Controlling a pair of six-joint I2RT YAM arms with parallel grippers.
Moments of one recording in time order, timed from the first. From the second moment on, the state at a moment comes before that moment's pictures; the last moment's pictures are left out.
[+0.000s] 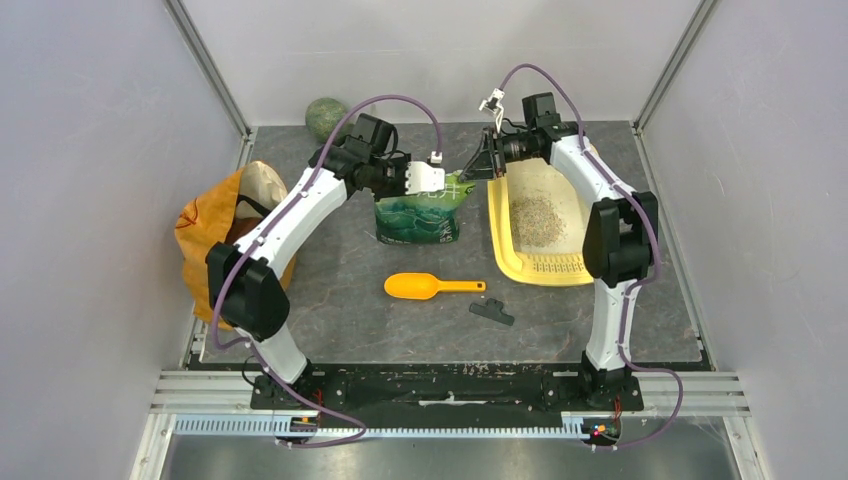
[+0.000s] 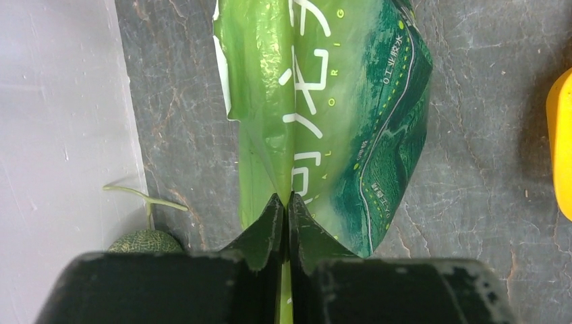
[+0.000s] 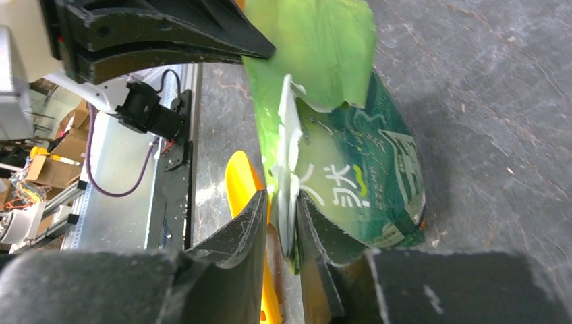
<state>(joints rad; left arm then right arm) -0.47 1.70 1.61 -0.79 0.30 1.15 0.22 2.08 1.84 -0.60 -1.30 -0.24</state>
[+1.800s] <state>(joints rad) -0.43 1.75 1.69 -0.89 0.37 1.19 0.30 1.93 1.64 -0.59 -1.08 -1.06</state>
